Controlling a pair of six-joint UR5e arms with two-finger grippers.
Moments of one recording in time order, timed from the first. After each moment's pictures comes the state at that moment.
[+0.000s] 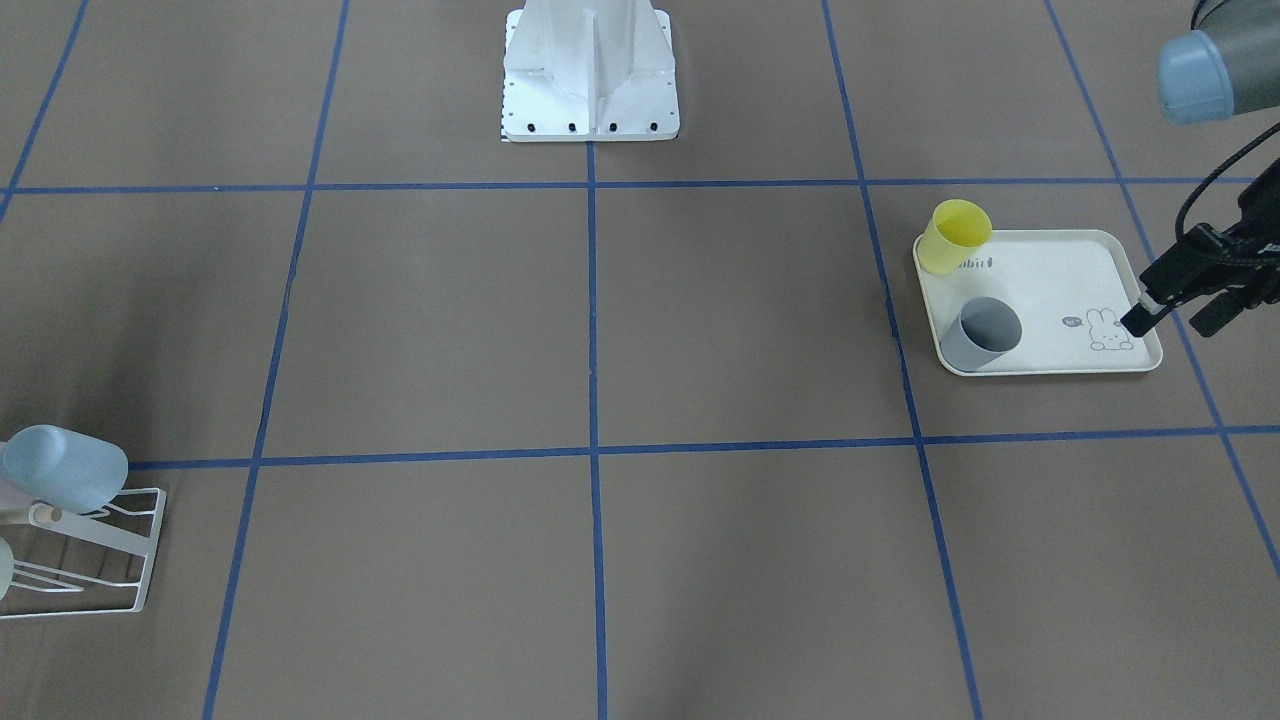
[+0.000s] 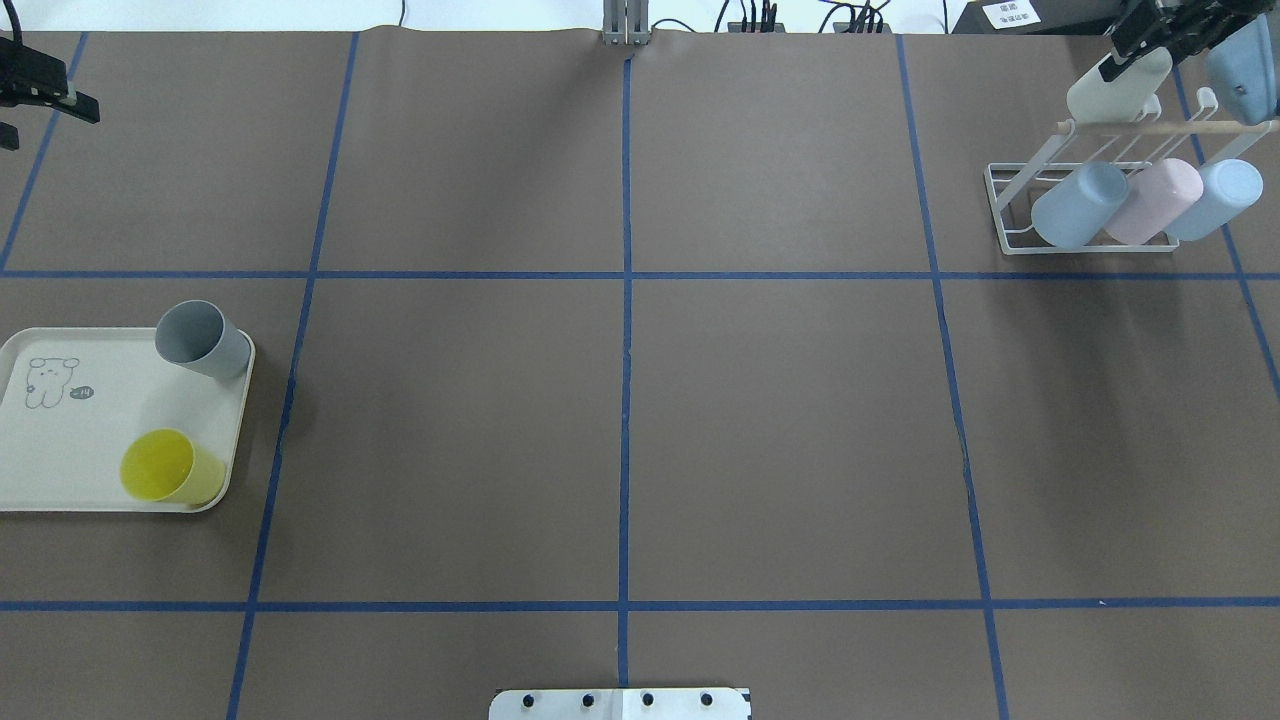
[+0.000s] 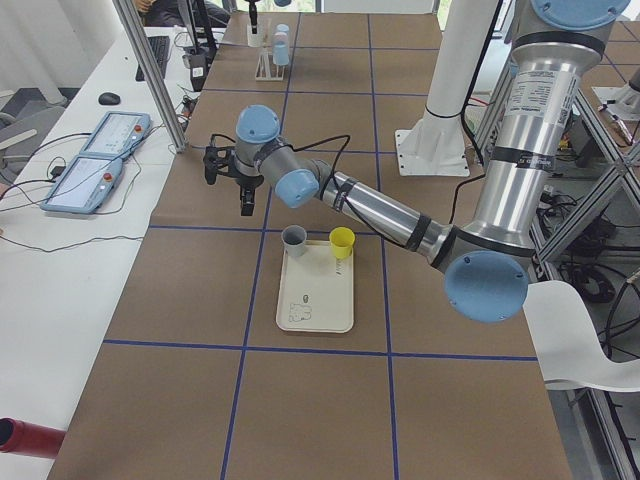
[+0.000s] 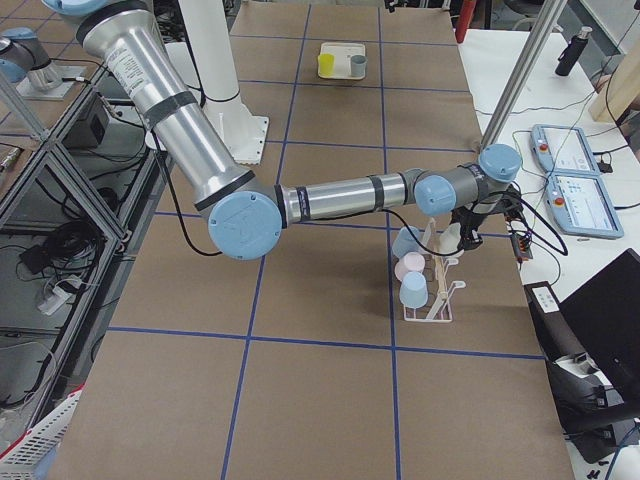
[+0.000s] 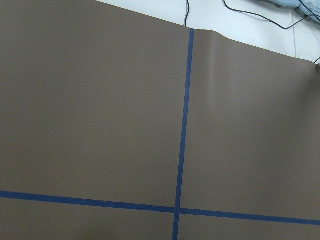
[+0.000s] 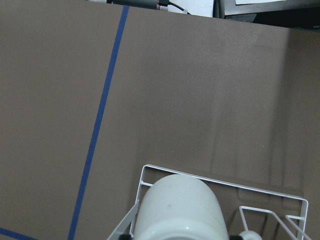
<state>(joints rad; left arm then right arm) -1.29 -1.78 -1.80 -1.97 -2.35 -0.93 1.35 -0.99 1.16 -1.38 2.43 0.21</state>
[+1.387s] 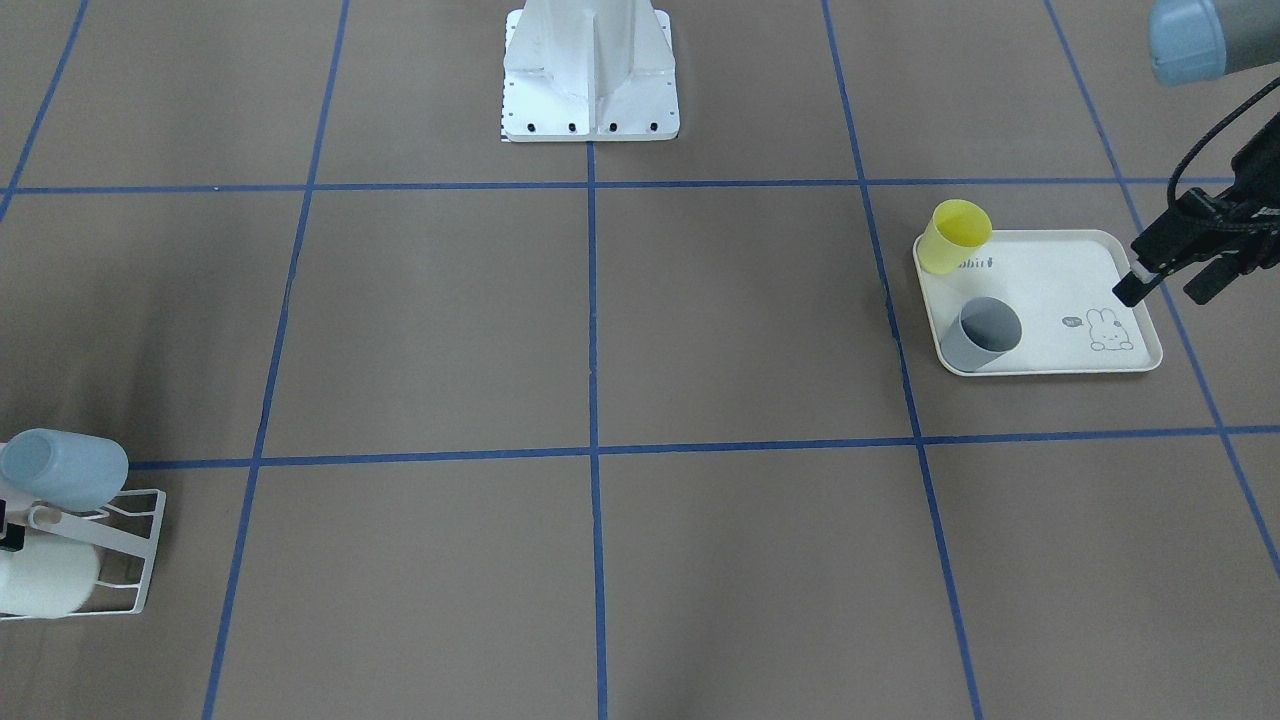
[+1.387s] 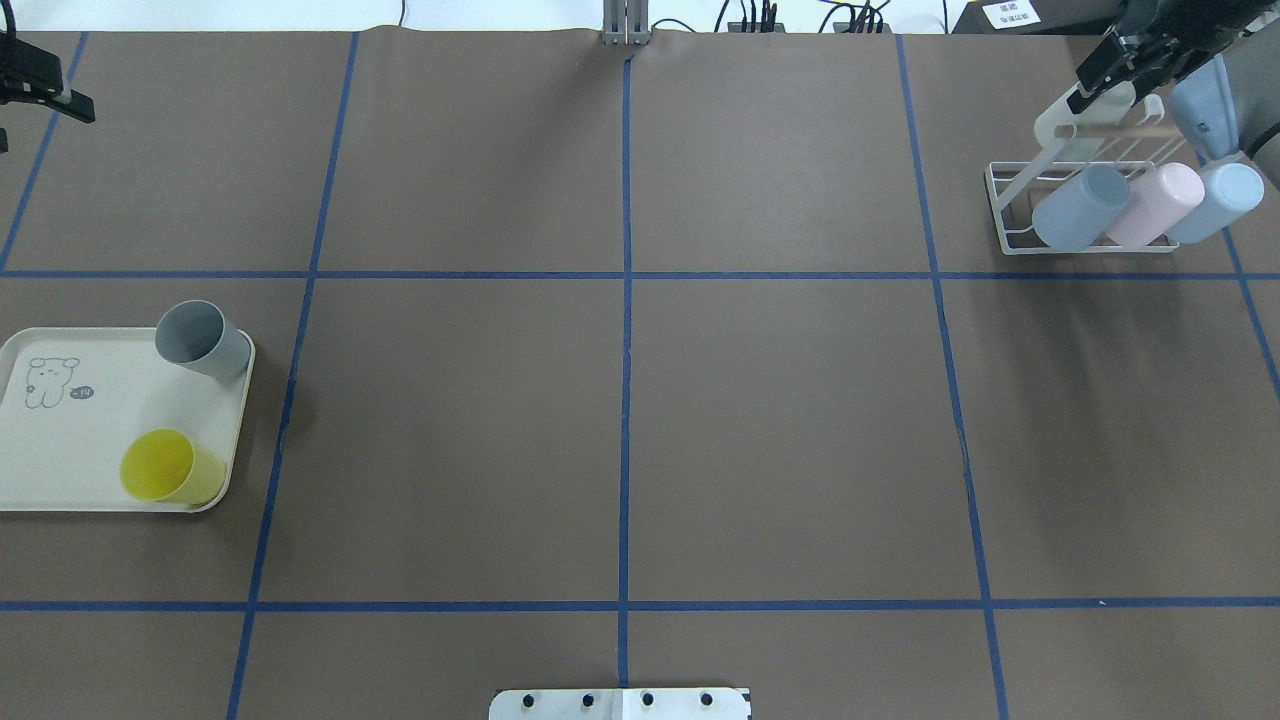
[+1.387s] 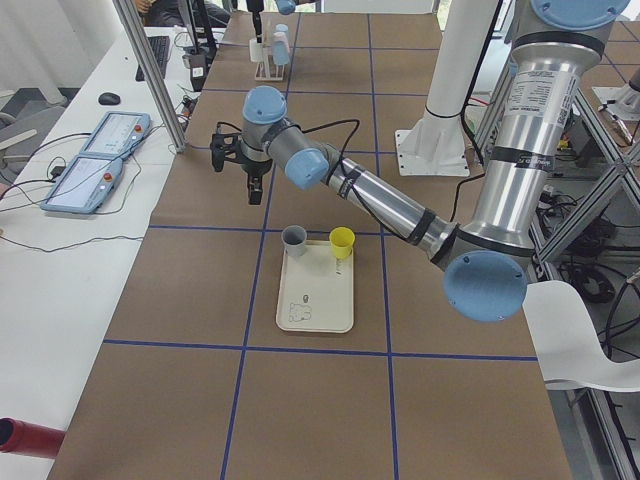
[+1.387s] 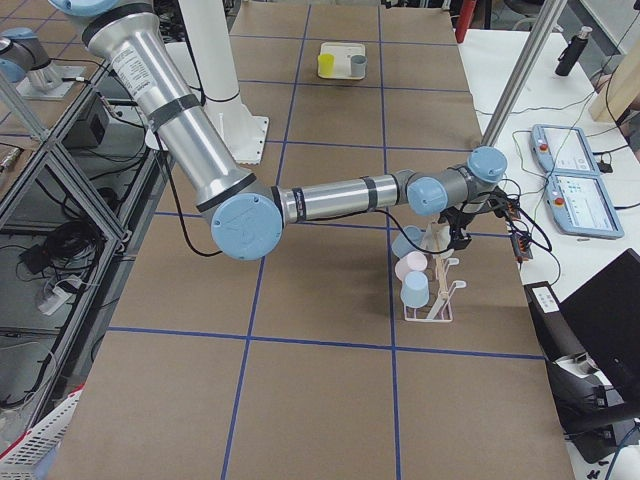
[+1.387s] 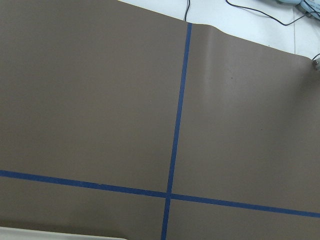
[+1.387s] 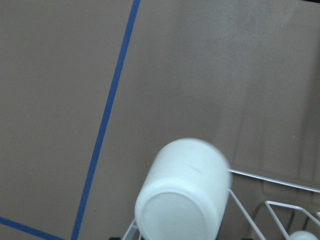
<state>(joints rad) -1.29 -1.77 -1.90 -1.82 -2.34 -0.92 1.30 -1.00 1.17 -1.37 2.41 0.22</state>
